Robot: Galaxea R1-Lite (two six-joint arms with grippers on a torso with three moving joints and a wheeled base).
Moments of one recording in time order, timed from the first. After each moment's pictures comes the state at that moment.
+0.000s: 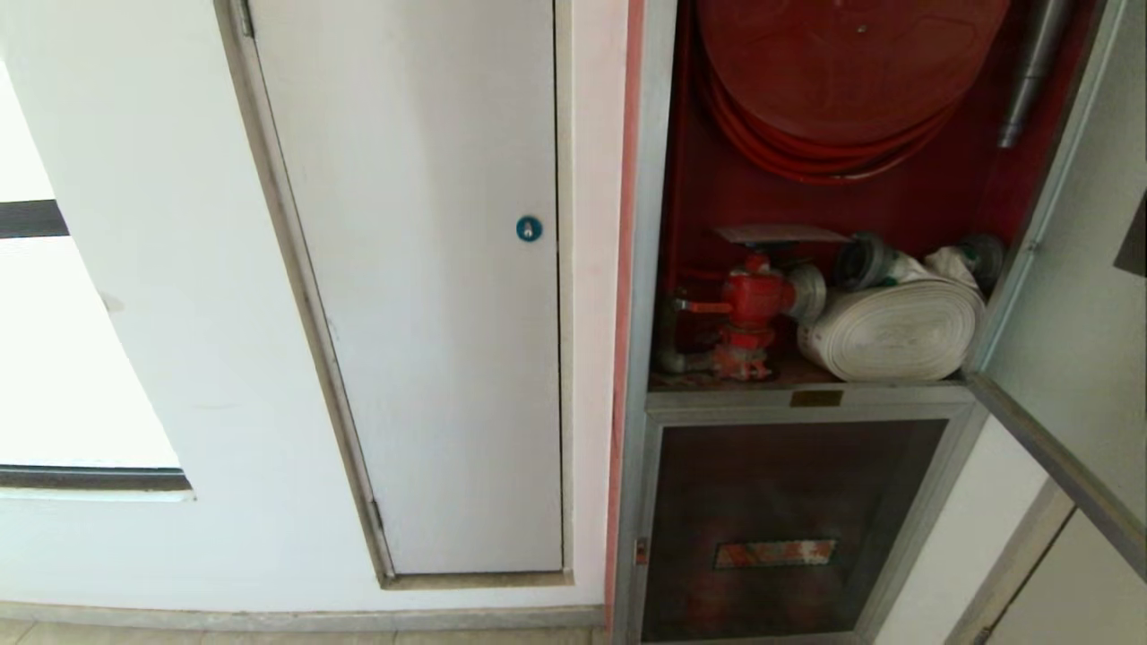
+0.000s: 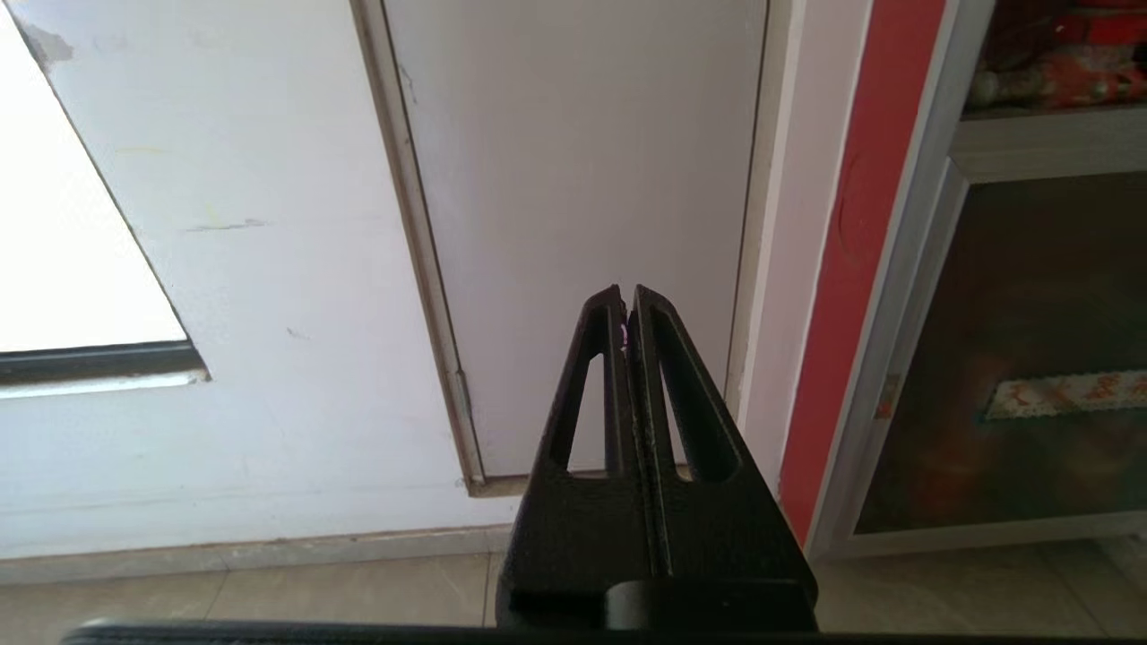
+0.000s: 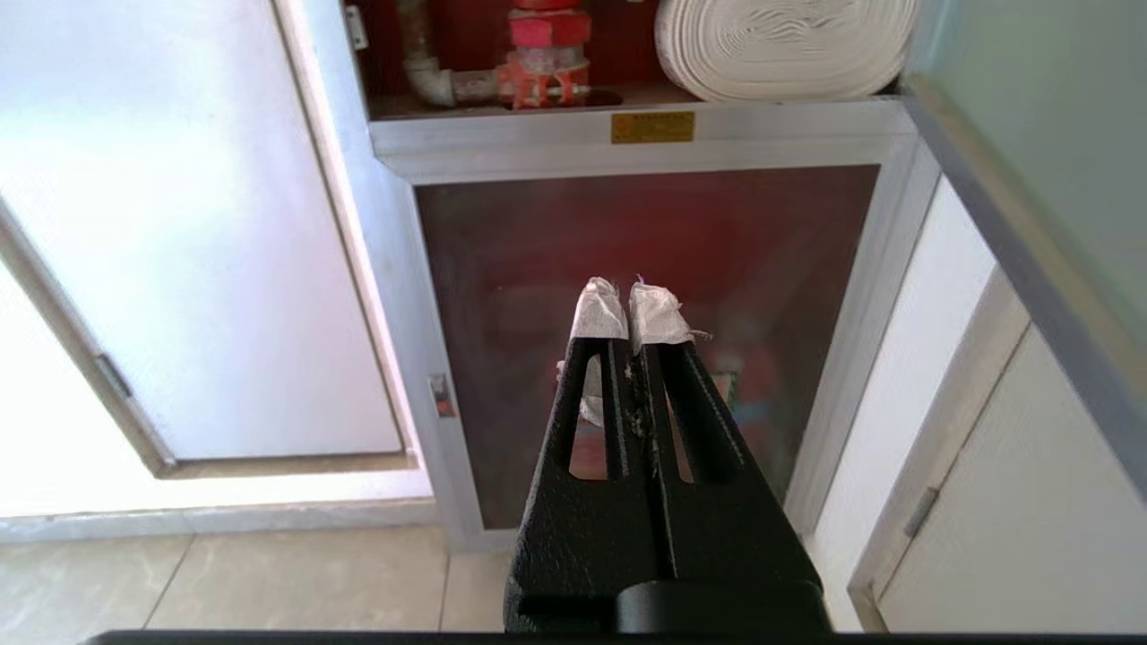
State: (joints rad) left arm -0.02 0.00 0.00 -0.05 -0.03 0.03; right arm -0.01 0.00 0.00 0.00 -0.02 0.05
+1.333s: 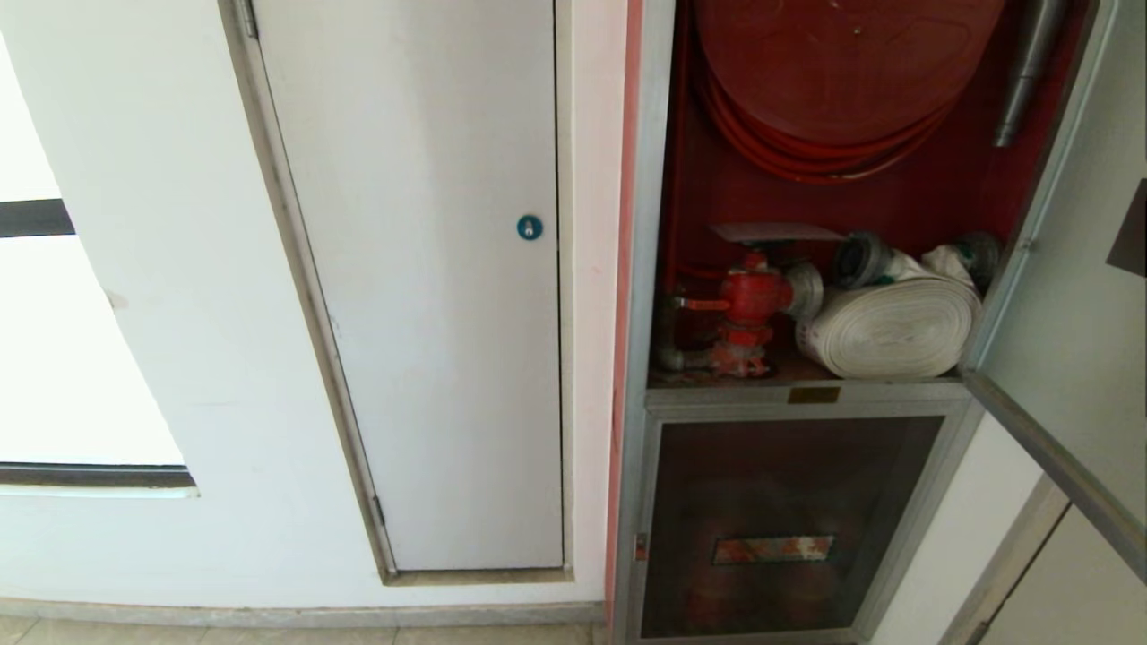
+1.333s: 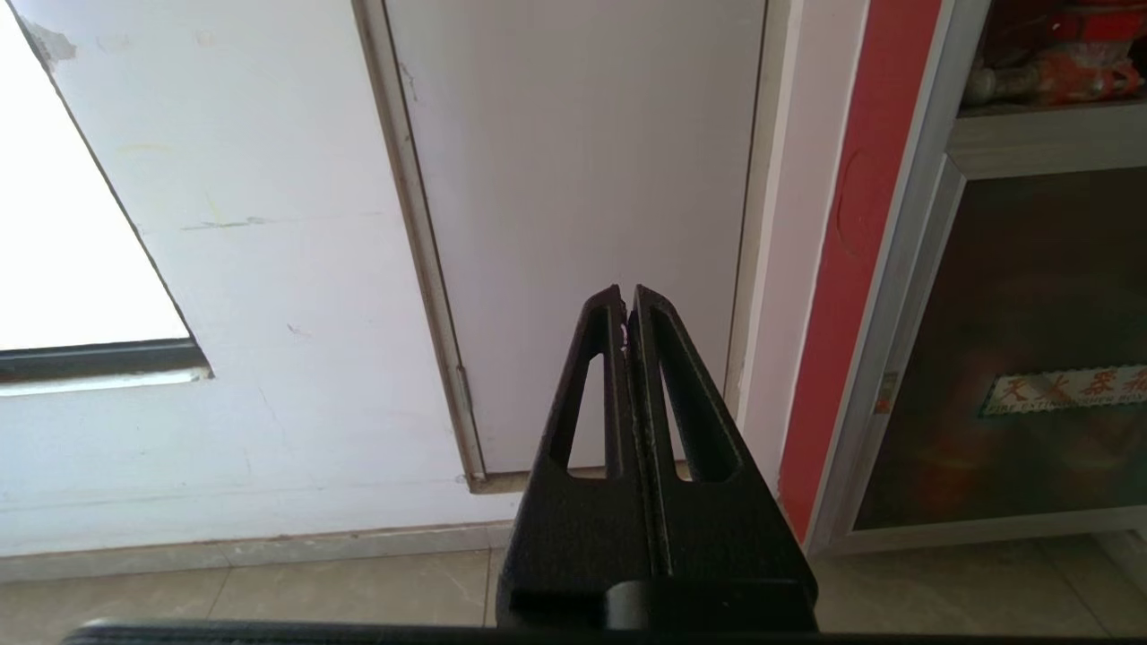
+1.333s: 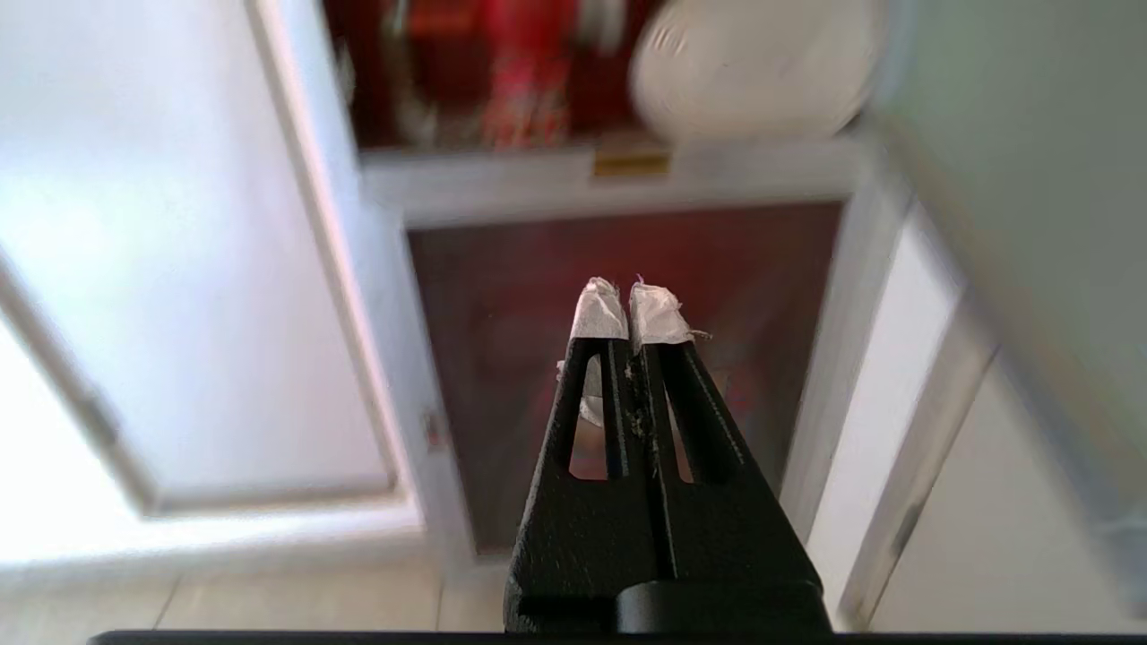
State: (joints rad) left arm -0.02 0.00 0.00 -0.05 -0.03 0.03; right arm -0.01 0.00 -0.06 0.01 -0.05 0.05
